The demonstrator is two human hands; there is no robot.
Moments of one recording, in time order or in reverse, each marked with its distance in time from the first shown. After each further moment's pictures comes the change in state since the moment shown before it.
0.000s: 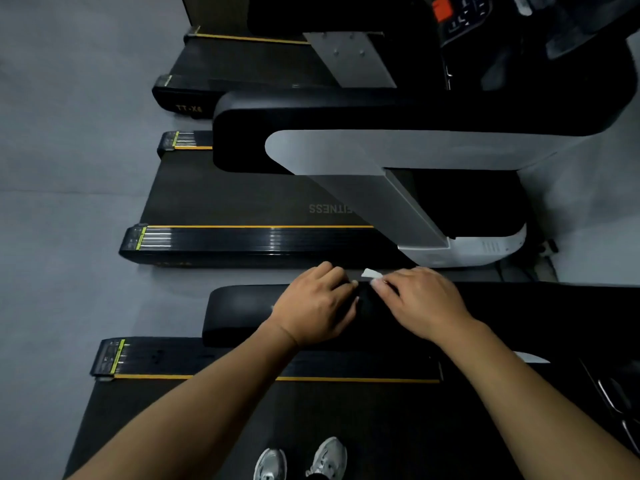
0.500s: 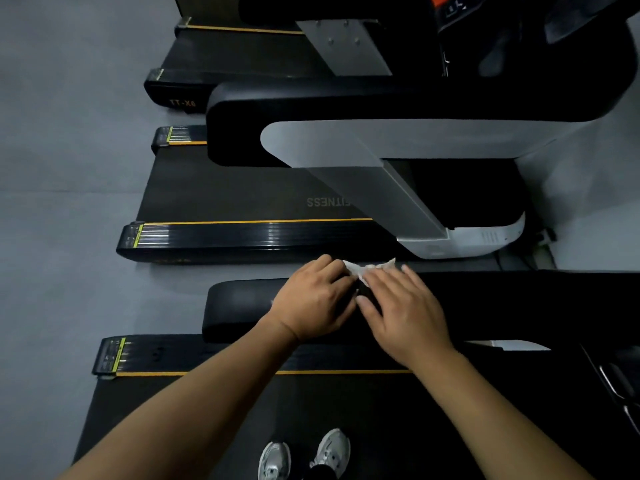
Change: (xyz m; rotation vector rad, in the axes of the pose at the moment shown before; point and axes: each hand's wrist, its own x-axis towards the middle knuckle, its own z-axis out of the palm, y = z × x) left_hand -0.001 -0.001 0.001 -0.012 0.018 0.029; right_hand -0.033 -0.033 0.036 0.121 0.381 -0.112
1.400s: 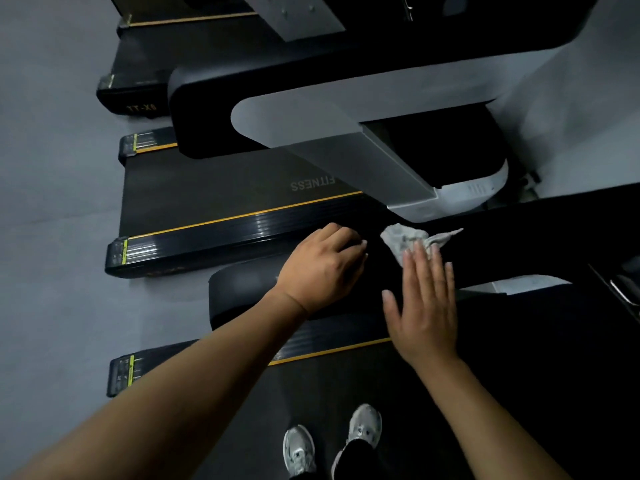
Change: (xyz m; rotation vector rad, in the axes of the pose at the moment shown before) left_hand 0.000 -0.005 0.006 -0.058 0.085 0.131; right_hand -0.074 -0.034 0.052 -0.101 0.293 0.343
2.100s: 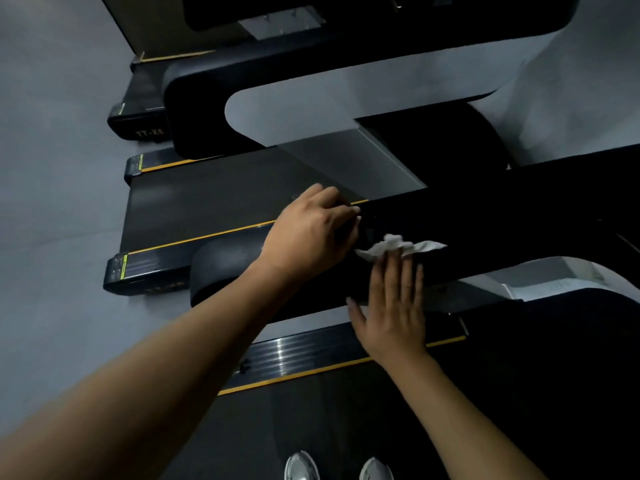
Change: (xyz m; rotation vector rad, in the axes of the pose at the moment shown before) left_hand -0.004 -0.001 0.002 0.119 0.059 -0.004; right_hand -0.054 -0.017 0.080 -0.088 0.096 -0.057
